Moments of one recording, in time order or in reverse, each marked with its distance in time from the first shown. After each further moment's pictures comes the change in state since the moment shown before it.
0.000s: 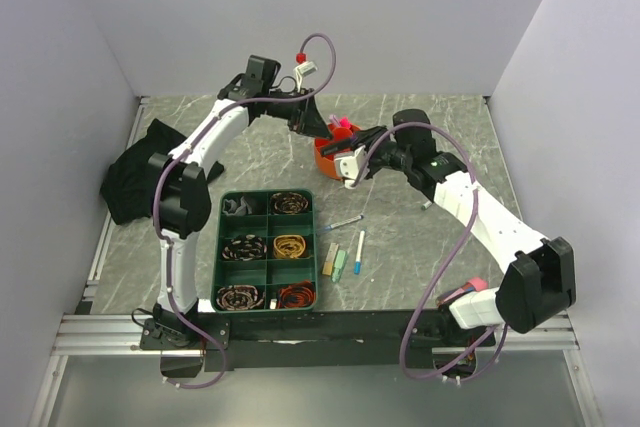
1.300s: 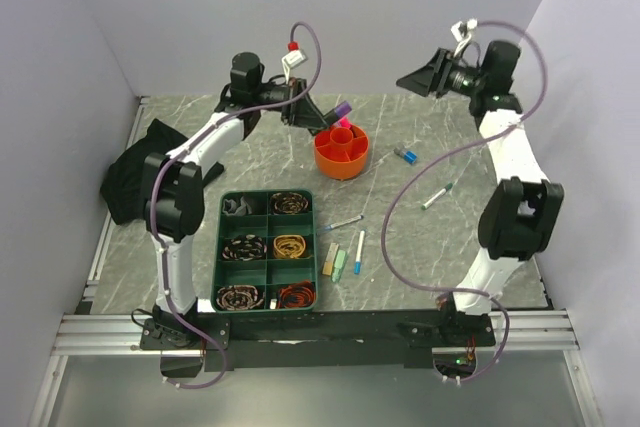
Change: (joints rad) left arm 0.030 -0.074 -0.270 0.879 0.256 -0.547; right arm -0.530 0.415 0.562 0.189 -0.625 1.890
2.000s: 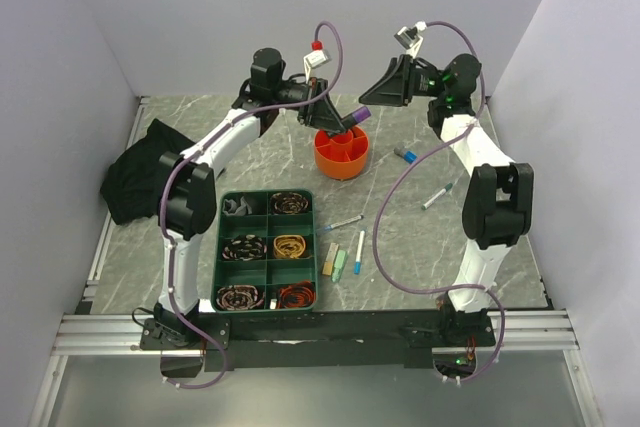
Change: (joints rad) left arm -0.089 0.072 0.165 -0.072 0.042 -0.002; right arm 0.164 0.127 -0.118 0.914 -0.405 0.902
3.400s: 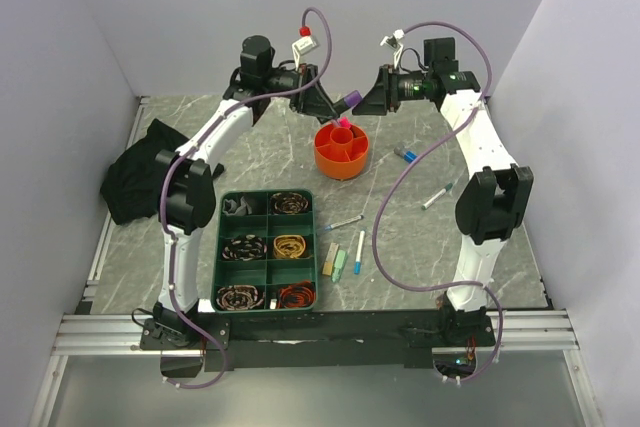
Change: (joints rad) left arm 0.051 0.058 0.137 -0.065 0.008 0.049; right arm 0.058 0.059 0.412 -1.525 0.267 -1.255
